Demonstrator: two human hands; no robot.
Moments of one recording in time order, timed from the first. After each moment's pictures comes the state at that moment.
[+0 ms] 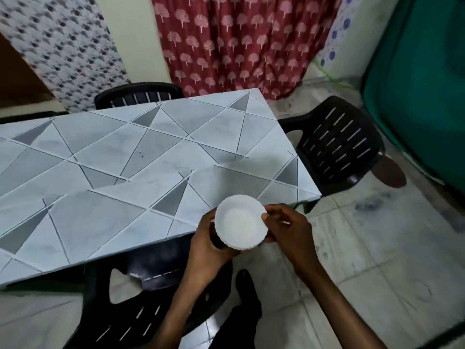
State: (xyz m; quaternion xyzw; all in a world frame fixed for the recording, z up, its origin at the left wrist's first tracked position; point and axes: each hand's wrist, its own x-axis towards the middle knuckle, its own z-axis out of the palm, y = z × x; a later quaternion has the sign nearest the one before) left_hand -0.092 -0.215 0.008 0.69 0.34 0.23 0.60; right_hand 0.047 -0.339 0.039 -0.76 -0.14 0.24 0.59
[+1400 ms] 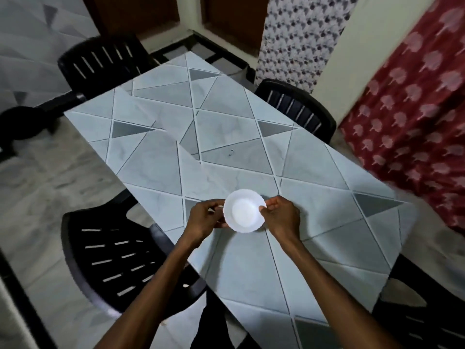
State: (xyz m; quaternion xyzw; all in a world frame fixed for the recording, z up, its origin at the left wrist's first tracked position) left_hand 0.032 -0.051 -0.058 0.37 0.64 0.42 0.53; right_hand 0.233 -0.003 -0.046 -0.72 -0.55 0.35 0.25
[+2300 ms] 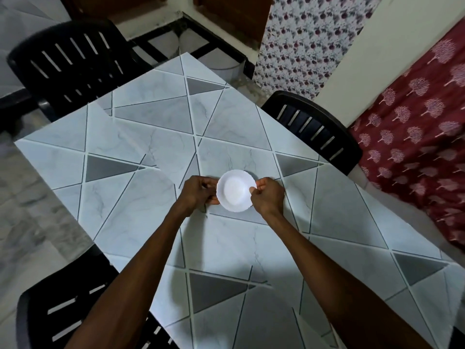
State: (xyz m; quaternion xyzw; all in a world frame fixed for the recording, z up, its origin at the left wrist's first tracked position) left_hand -0.105 0.216 -0.113 0.39 0.65 0.35 0.55; right_hand 0.097 0.247 -0.103 -0.74 -0.55 0.32 0.21
